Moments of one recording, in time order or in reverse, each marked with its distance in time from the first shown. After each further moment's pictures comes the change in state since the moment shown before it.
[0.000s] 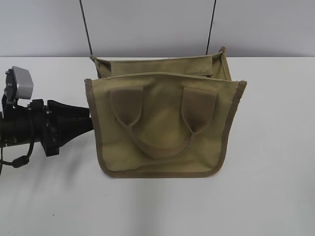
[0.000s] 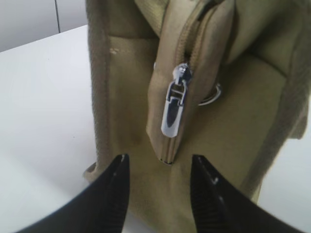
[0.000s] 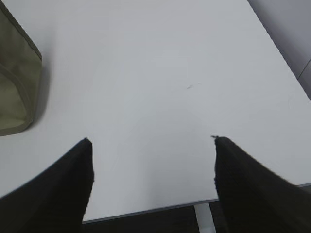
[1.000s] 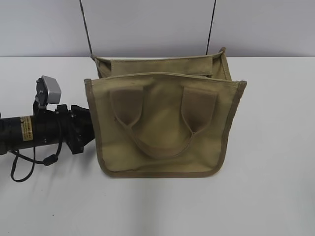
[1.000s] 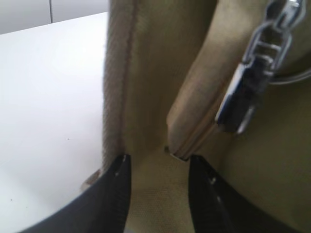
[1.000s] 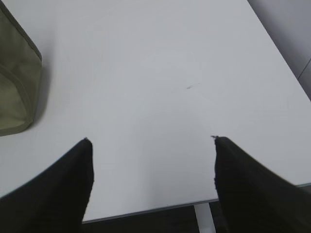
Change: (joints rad) left arm -0.078 0.223 -0.147 -0.084 -0.042 0.045; right arm 0.000 0.000 0.000 0.000 0.000 0.000
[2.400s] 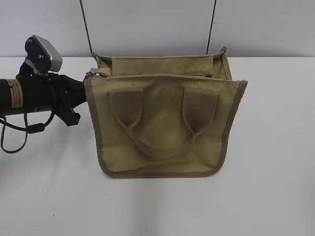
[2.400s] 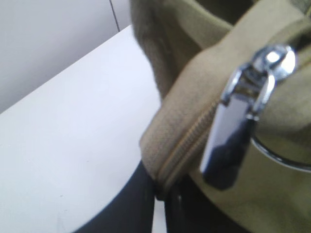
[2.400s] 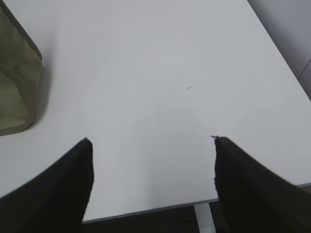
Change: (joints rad) left arm -0.071 -0.348 0.001 -0.077 0.450 0.003; right arm 0.000 0.000 0.000 0.000 0.000 0.000
